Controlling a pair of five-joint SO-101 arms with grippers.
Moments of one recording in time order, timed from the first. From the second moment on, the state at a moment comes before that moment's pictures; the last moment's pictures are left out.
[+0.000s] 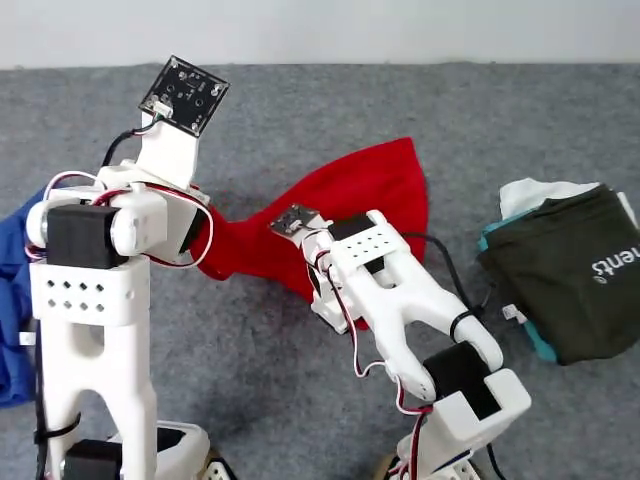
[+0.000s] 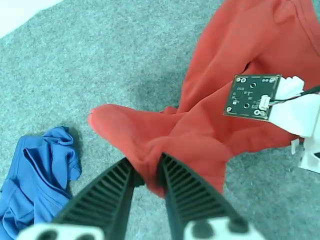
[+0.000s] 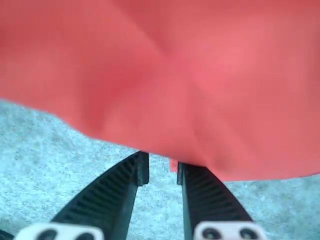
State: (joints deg) left arm 2.2 -22.1 -5.2 96.5 -16.3; right arm -29.3 6.9 21.3 75.3 19.5
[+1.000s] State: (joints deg) left arm 2.2 -22.1 -5.1 96.5 -16.3; right arm -22.5 6.9 12.0 78.5 18.5
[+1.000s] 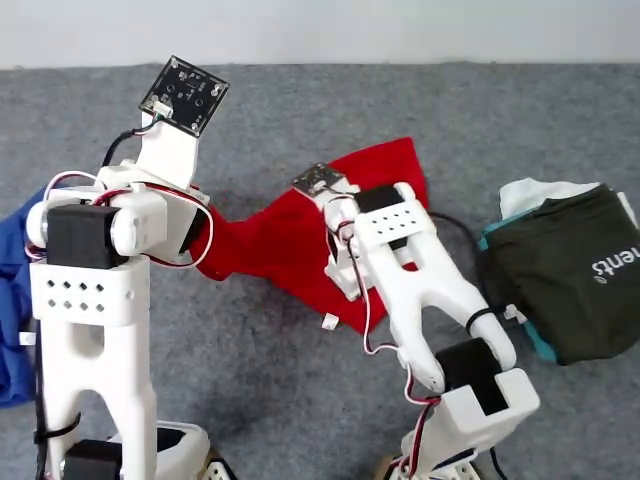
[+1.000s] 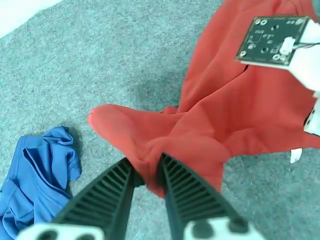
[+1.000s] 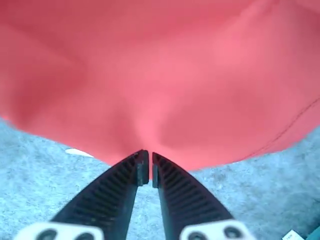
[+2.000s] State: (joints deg) left arm 2.1 -22.1 2.2 96.5 -16.3; right arm -26.4 6.9 26.3 71.3 18.5
